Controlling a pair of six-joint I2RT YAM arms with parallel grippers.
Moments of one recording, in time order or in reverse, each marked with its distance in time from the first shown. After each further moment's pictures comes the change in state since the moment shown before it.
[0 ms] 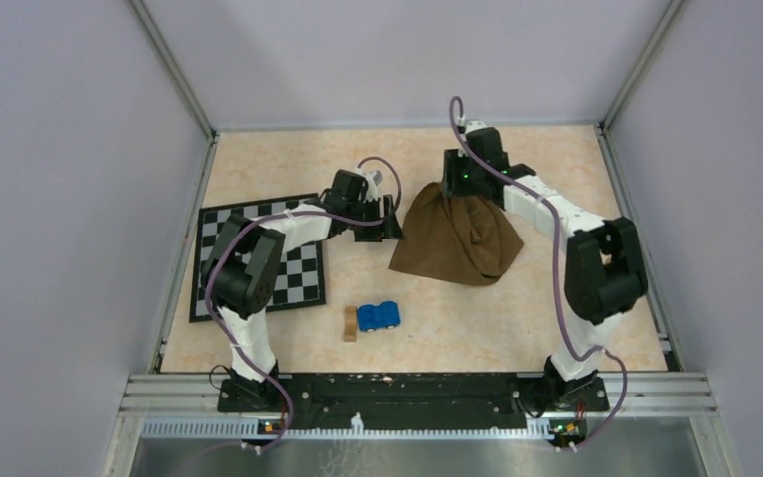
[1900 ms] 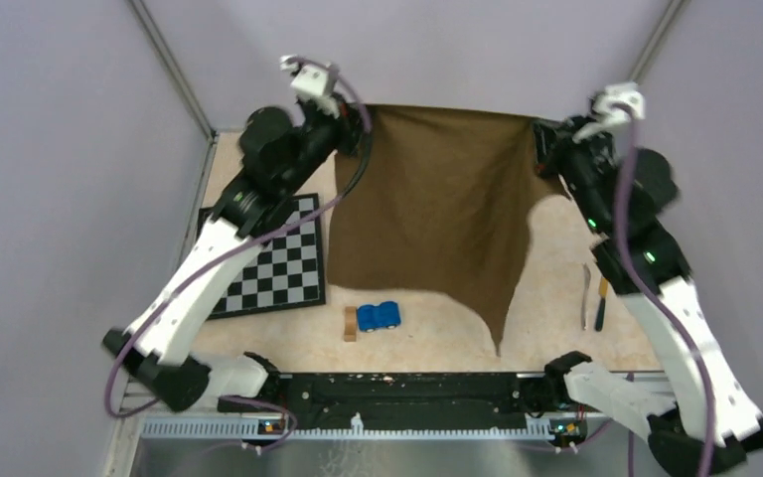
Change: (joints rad) left arm -0.164 -0.700 0.323 -0.031 -0.349 0.346; right arm 0.040 -0.879 -0.016 0.030 0.095 -0.193
